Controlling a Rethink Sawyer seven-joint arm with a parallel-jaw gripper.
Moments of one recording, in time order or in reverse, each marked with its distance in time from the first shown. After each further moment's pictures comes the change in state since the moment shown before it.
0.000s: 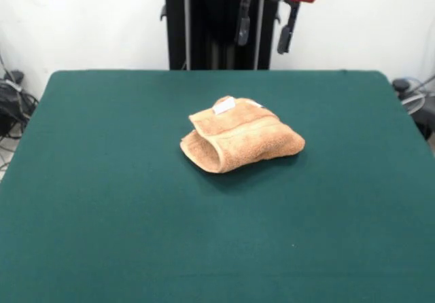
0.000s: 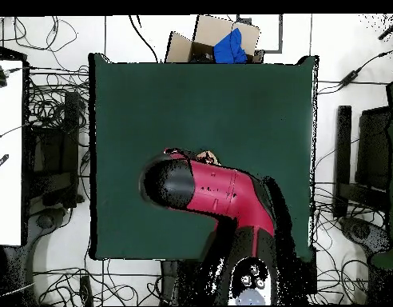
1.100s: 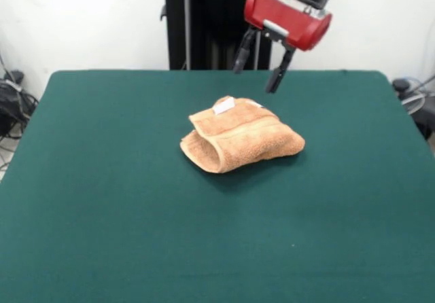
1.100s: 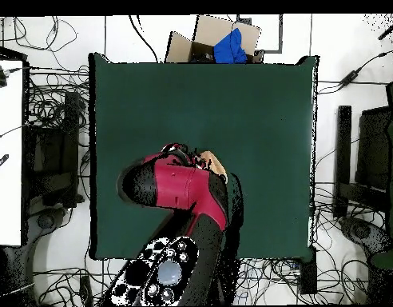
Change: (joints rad) arm 0.293 0.263 -0.320 -0.126 0.012 -0.180 0.475
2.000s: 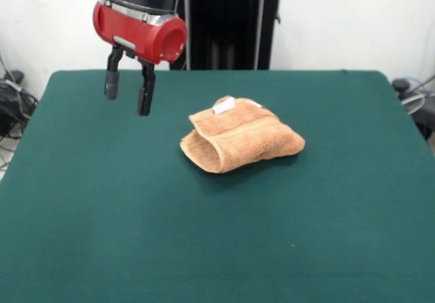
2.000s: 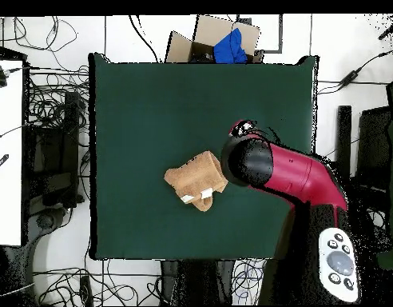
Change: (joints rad) arm -0.563 -0.116 0.390 -0.015 -0.113 -0.014 -0.149
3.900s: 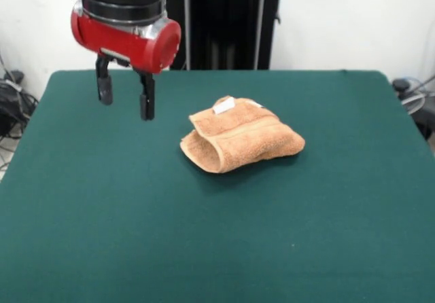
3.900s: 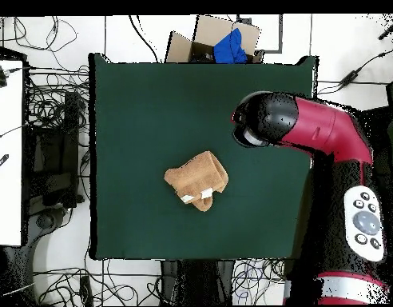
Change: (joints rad) arm -0.094 0.077 0.183 -0.297 -0.101 0.498 -0.186
